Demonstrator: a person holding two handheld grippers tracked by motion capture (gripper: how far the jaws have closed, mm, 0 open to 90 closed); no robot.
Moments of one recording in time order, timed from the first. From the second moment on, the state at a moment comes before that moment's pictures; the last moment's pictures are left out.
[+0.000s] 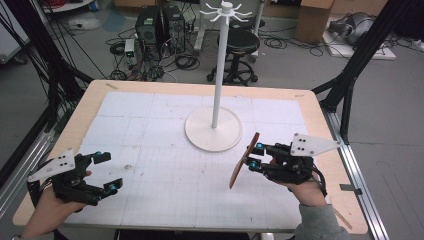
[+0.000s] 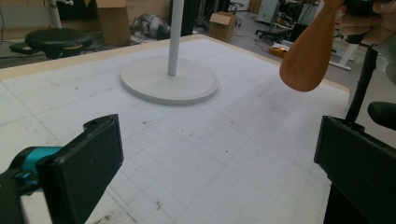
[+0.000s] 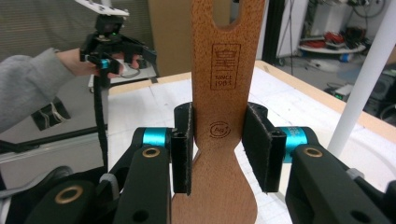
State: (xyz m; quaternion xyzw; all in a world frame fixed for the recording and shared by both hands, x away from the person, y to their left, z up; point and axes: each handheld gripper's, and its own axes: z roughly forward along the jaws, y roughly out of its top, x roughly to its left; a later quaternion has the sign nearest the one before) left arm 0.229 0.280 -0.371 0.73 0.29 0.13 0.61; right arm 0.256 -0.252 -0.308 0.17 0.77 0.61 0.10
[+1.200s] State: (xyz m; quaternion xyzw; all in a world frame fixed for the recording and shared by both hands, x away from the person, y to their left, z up) left arm 0.231 0.292 -0.377 0.71 0.29 0.12 0.64; right arm 0.324 -0.263 -0.259 0.17 0.77 0.60 0.12
